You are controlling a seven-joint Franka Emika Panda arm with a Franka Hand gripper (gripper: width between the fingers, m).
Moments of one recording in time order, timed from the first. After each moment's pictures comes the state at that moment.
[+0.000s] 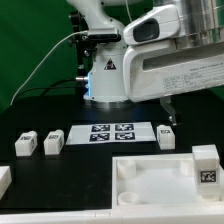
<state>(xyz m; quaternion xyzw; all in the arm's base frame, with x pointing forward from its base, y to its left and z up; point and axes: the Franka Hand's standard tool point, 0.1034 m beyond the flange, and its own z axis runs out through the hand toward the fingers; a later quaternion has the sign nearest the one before) 0.611 0.118 0.138 -0.99 0.05 0.00 0.09</state>
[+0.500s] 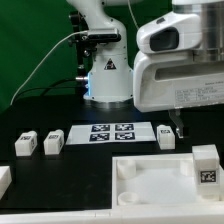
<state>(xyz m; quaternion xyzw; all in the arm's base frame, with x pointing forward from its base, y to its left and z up) 0.636 0.122 0.120 -1.00 0.04 0.04 0.05</state>
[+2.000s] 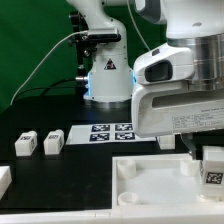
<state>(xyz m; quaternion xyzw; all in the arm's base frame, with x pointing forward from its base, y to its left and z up) 0.641 0.121 0.093 -1.00 0.06 0.01 0.06</state>
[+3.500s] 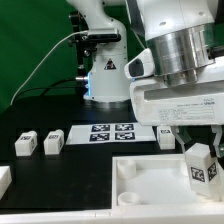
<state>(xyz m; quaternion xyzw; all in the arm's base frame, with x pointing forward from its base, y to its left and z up) 0.628 0.114 0.091 -0.91 0.39 -0.05 0.12</state>
